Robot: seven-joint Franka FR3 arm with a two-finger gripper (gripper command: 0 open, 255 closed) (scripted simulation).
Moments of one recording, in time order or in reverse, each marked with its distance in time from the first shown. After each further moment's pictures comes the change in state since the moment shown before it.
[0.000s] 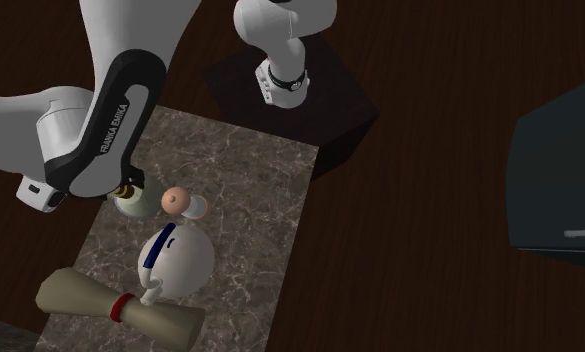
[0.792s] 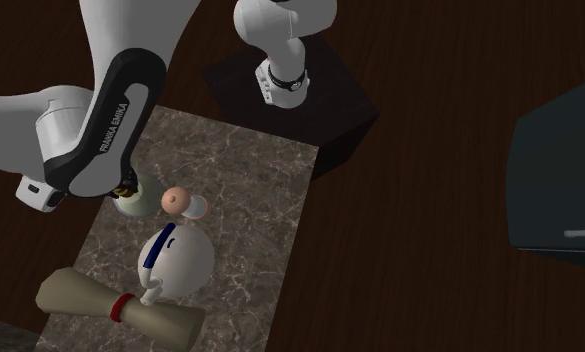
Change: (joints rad) arm 0.003 -0.003 -0.003 0.000 -0.004 -0.003 0.003
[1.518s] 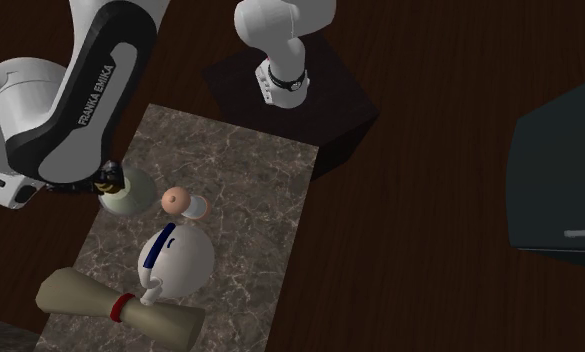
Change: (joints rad) arm 0.079 -0.093 -0.081 0.058 -0.118 -0.098 0.084
